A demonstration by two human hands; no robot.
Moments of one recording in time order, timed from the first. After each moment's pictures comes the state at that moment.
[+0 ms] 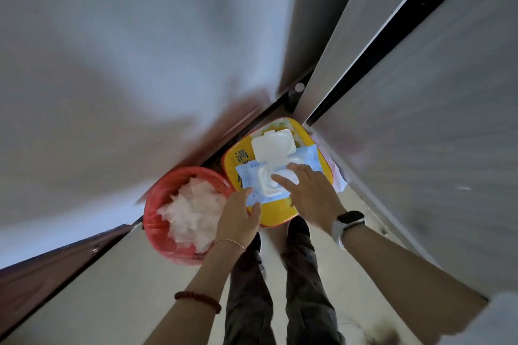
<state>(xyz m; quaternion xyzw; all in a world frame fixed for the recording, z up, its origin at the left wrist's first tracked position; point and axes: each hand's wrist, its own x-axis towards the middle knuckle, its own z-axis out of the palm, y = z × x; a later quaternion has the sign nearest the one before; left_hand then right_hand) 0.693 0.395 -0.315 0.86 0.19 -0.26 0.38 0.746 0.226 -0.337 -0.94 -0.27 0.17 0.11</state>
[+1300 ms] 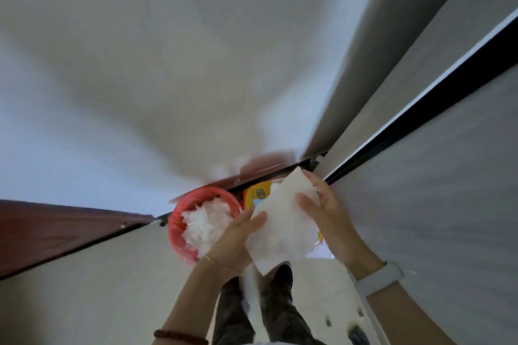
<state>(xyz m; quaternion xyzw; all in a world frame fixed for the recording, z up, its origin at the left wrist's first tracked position) 0.687 0.374 -0.092 0.36 0.35 -0.15 0.85 0.778 0.231 -0.082 -0.70 0.00 0.34 0.63</state>
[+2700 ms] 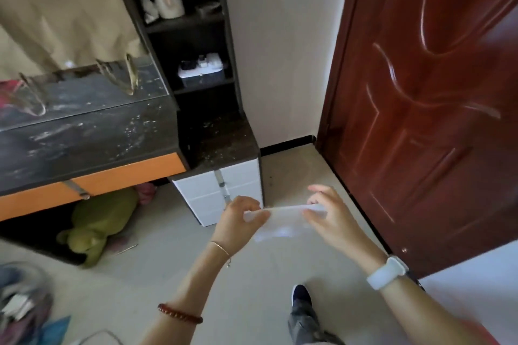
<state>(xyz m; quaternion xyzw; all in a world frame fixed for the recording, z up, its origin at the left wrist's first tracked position) -0.034 0.405 0.055 0.46 0.77 0.35 0.28 0.147 0.499 0.049 -0.38 -0.82 0.35 0.24</state>
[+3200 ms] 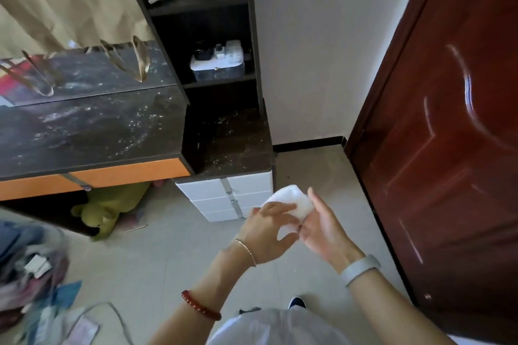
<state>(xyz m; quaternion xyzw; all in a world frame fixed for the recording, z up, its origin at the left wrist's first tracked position) -0.063 0.553 0.023 0.61 0.74 0.16 0.23 0.049 0.647 0.013 -0.32 -0.27 0.90 0.15</state>
